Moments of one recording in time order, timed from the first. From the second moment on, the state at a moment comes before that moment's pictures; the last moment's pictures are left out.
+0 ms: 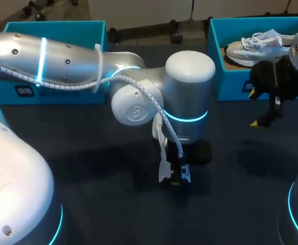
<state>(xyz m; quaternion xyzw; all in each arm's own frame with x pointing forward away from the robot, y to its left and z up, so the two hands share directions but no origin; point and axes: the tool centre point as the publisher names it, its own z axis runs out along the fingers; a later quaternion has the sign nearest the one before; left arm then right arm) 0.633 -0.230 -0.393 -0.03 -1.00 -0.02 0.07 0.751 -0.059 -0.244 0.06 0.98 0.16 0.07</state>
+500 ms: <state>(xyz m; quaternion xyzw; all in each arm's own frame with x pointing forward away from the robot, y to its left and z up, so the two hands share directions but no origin) 0.654 -0.220 -0.339 -0.07 -1.00 -0.02 0.04 0.751 -0.059 -0.244 0.06 0.98 0.16 0.07</state>
